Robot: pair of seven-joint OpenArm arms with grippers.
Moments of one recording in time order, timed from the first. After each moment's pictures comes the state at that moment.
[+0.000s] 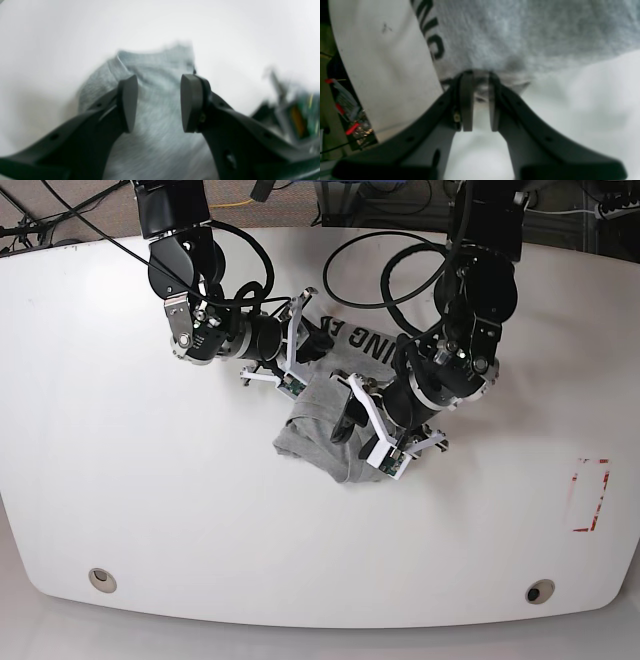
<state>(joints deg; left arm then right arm) -4.8 -3.7 11.9 102.7 -17.0 -17.3 47.2 -0.9 9.6 -11.2 93.4 29.1 40.7 -58.4</state>
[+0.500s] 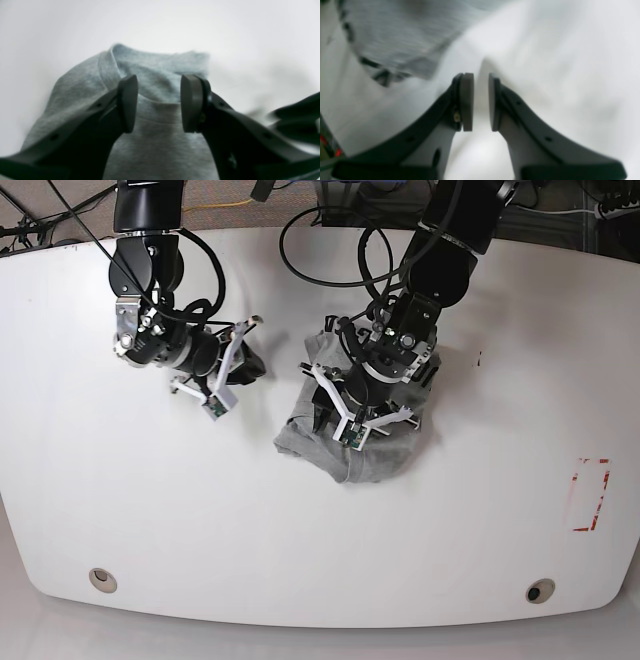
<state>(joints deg) -3.5 -1.8 24.4 88.8 -1.3 -1.8 26.0 -2.6 11.8 5.4 93.4 28.7 40.7 -58.5</state>
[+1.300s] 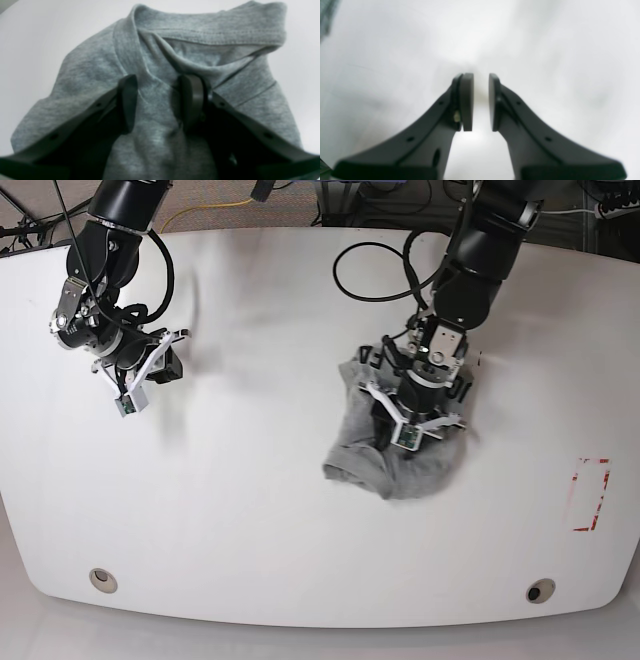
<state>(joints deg) -8.8 -9.1 18.9 62.5 -1.3 2.2 0.8 -3.2 12.6 25.7 93.4 28.8 40.7 -64.6</state>
